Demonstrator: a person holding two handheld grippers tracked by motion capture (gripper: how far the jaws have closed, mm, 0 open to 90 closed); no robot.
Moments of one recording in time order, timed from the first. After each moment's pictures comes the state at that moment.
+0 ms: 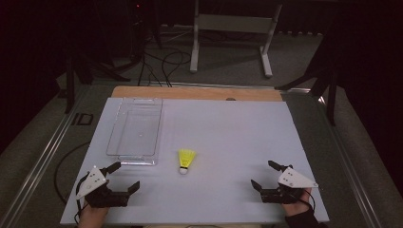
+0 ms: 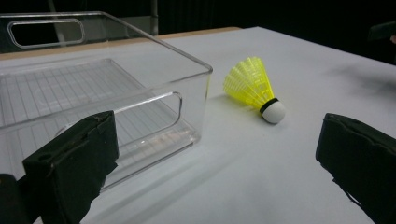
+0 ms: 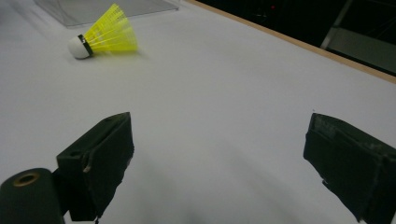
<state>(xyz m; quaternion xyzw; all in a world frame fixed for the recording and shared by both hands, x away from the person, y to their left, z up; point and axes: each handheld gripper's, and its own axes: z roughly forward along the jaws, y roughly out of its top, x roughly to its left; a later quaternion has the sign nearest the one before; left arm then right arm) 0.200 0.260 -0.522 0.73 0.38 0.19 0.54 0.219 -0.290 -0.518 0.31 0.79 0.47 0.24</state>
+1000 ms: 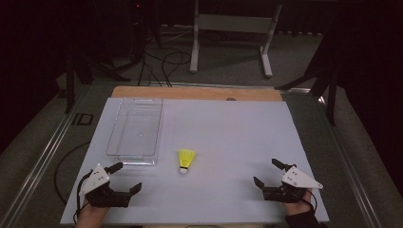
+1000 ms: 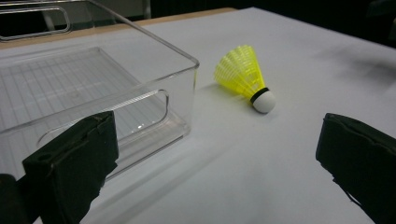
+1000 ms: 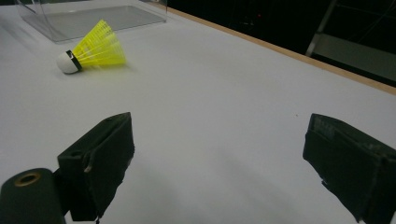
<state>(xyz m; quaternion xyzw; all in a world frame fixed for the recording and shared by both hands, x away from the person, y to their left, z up) 0.202 0.253 -0.506 0.76 0.37 0.17 0.50 0.218 -0.294 -0.512 0.33 0.77 0.48 0.26</state>
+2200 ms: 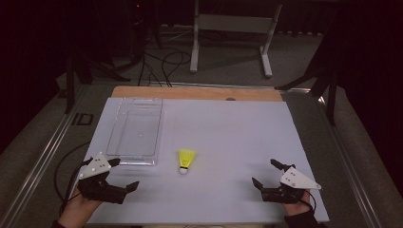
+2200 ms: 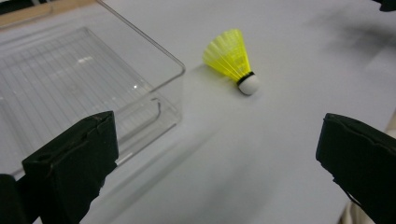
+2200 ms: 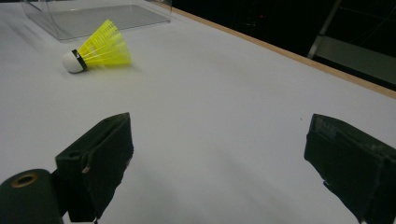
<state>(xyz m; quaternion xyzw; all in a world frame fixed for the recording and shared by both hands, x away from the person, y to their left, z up) 0.209 0.246 -0.446 0.82 0.37 0.13 0.41 0.216 -0.289 -0.510 0.32 0.77 0.48 0.26</state>
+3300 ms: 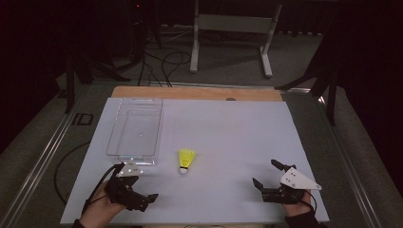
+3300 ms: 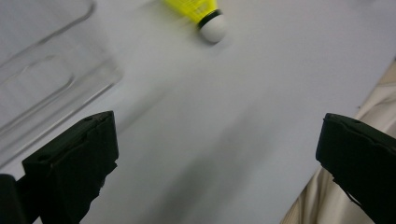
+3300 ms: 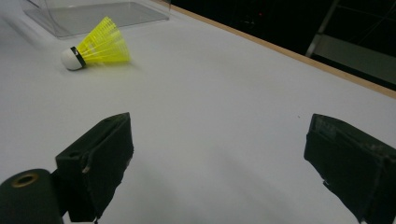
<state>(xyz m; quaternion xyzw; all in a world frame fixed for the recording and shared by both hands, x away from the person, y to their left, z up) 0.212 0.186 -0.459 0.87 0.38 0.04 0.31 0.214 -0.290 -0.509 0.32 0.78 0.48 0.26</state>
